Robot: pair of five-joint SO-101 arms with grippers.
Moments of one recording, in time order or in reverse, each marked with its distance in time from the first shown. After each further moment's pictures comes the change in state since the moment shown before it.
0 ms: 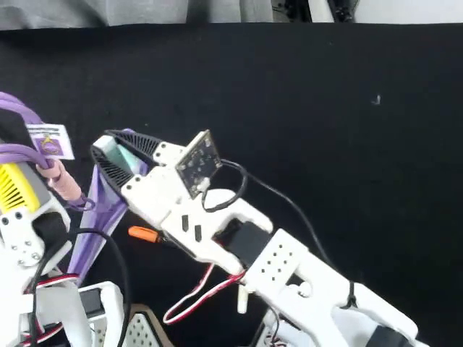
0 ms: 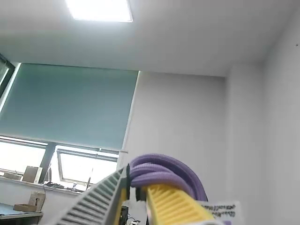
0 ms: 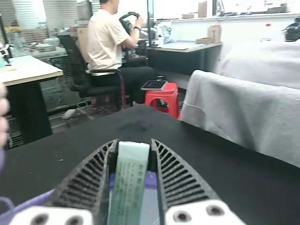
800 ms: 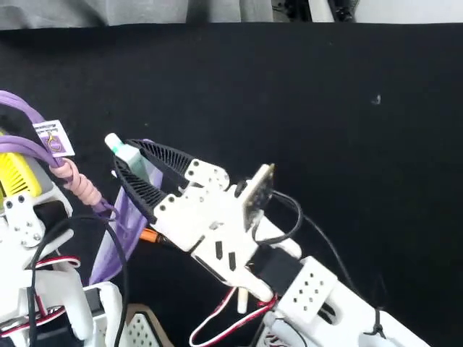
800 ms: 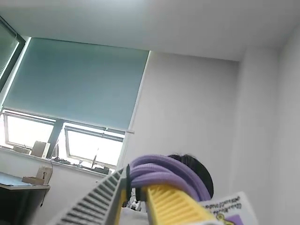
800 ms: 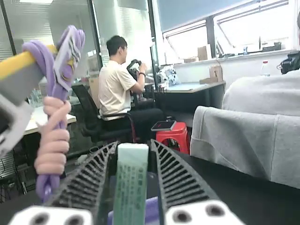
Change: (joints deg) left arm -1.1 0.0 5.3 0.0 2.6; right arm -0.5 -20.1 12.1 -5.0 -5.5
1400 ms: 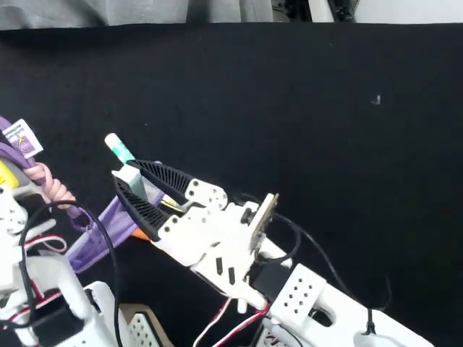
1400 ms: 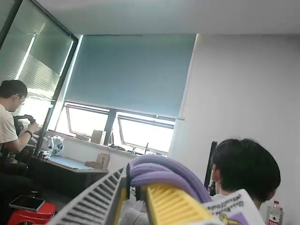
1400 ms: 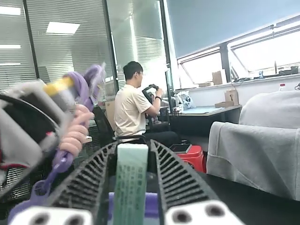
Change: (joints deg) left arm -12.7 0.0 8.5 -2.2 0.1; right arm -3.0 -1.1 14.2 -20.0 -0.2
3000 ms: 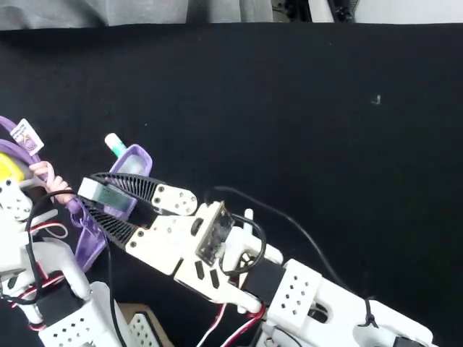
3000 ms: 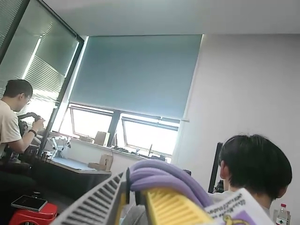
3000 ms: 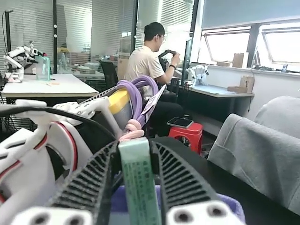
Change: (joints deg) left arm -0.4 -0.2 14.2 -13.5 0.4; right arm -6.7 6.0 -15.2 18.6 14.5
